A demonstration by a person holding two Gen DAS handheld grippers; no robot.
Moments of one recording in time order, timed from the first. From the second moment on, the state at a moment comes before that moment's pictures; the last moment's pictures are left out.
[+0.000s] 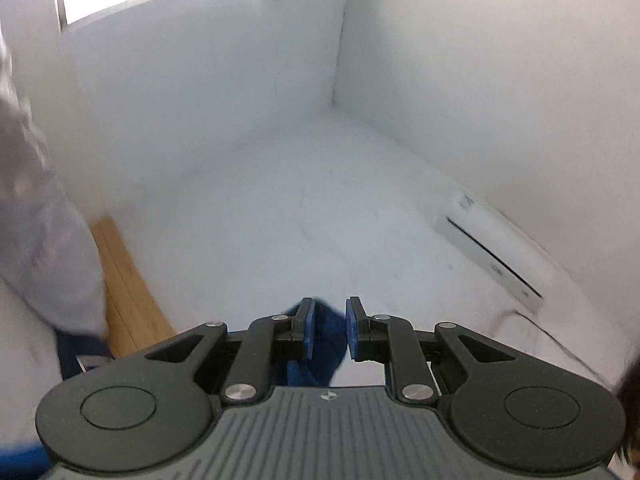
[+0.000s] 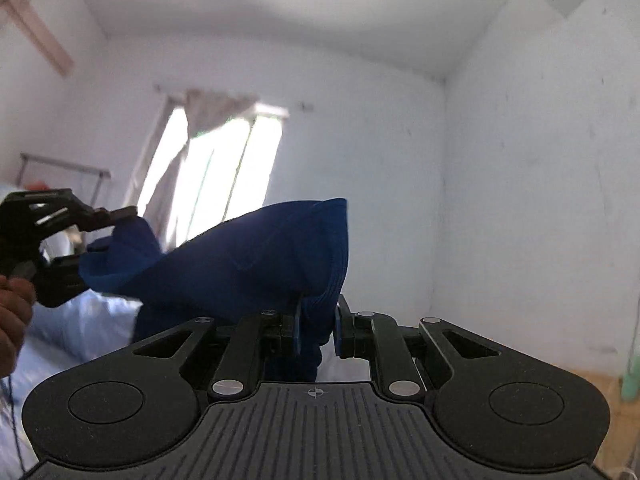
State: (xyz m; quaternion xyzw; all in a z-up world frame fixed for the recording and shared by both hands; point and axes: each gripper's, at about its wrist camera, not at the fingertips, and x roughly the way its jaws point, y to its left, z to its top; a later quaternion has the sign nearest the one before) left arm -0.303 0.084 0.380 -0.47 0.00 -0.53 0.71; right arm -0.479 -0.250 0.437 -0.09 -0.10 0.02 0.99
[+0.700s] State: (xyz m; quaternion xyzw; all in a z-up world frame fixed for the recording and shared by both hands) left arm -0.298 0.099 0.276 -0.35 0.15 -0.41 0.83; right arm -0.392 -0.214 0.391 -0.09 0.01 0.19 0.98
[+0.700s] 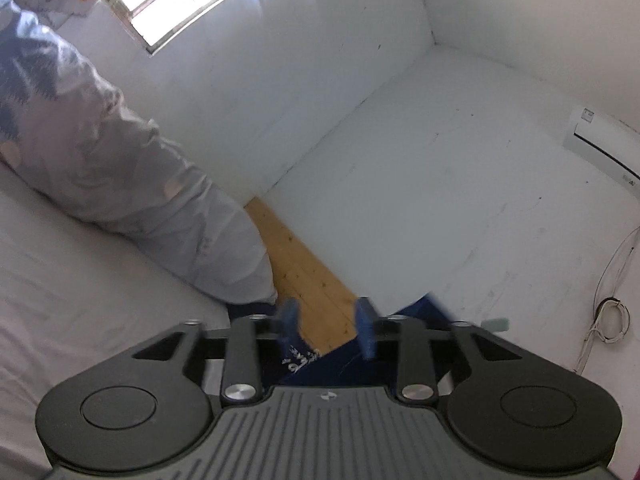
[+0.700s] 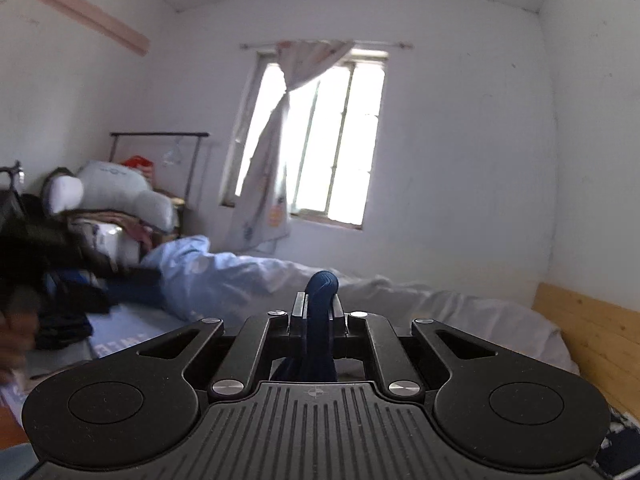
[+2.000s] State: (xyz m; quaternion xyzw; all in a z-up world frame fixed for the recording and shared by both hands) left arm -0.294 0.075 0.275 -0.23 0.14 -0.47 0.84; right arm -0.451 -0.208 0.428 -0.11 -0.02 0.30 0.95
